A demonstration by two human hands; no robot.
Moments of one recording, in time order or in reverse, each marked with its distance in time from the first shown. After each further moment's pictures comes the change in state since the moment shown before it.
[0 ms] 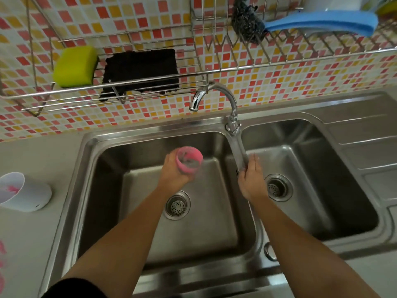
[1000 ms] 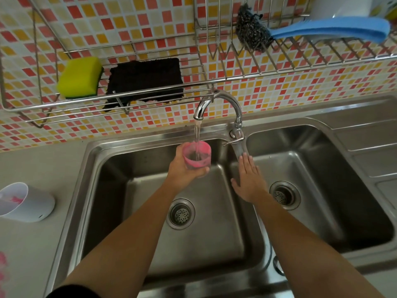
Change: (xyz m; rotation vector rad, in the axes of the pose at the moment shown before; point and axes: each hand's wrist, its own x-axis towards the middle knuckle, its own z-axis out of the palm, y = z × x) left_hand 0.017 0.025 -0.005 -0.193 -0.079 0.010; right_hand 0.029 -0.004 0.013 -0.486 -0.202 -0.225
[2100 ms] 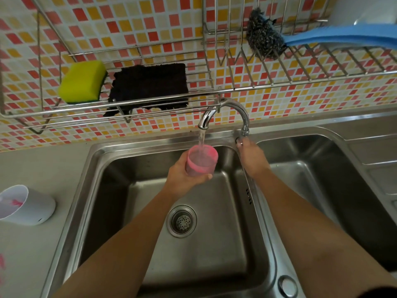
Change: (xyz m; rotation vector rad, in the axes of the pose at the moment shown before) left_hand 0.007 0.000 -0.007 0.052 0.010 0.021; right_hand 0.081 -0.014 -0.056 0.229 0.248 -0.012
